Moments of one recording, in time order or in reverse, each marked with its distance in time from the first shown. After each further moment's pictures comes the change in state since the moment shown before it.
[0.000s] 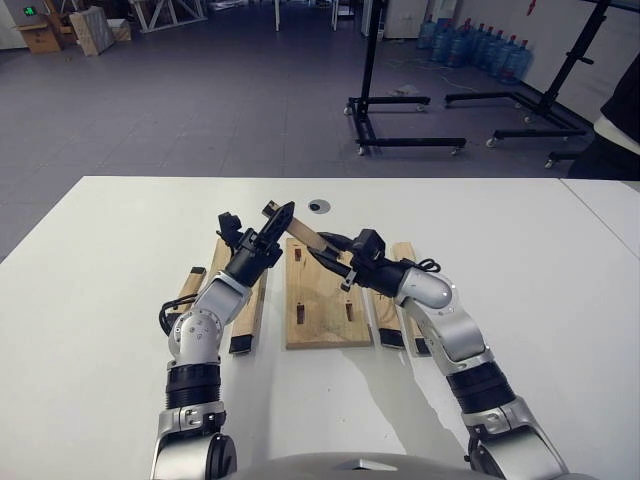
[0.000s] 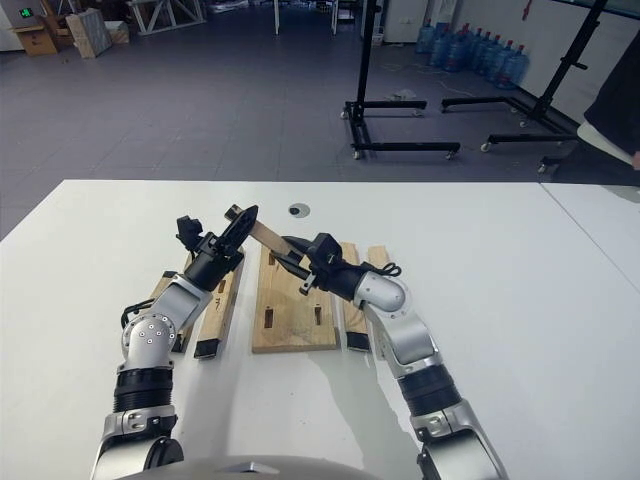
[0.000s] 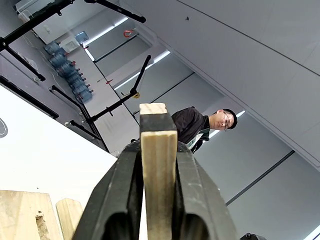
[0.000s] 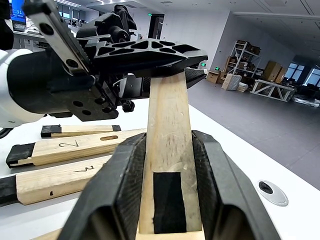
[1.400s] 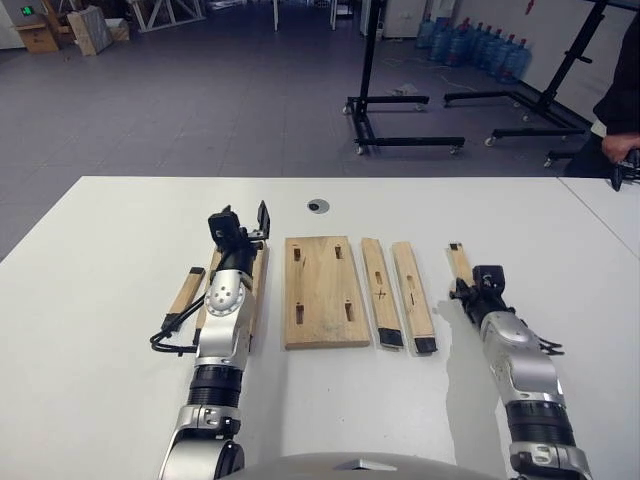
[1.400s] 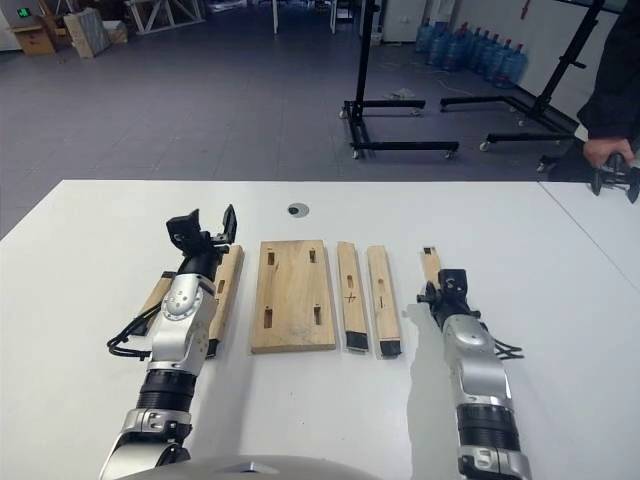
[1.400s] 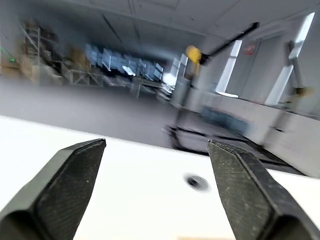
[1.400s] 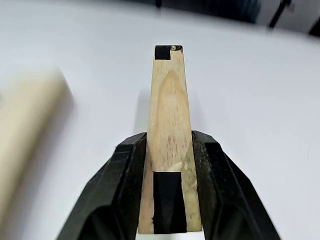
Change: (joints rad) left arm 0.007 -0.018 -0.154 0.103 0.697 -0.533 0.310; right arm 0.122 -0.065 -0.423 0.060 -0.057 0.249 -0.574
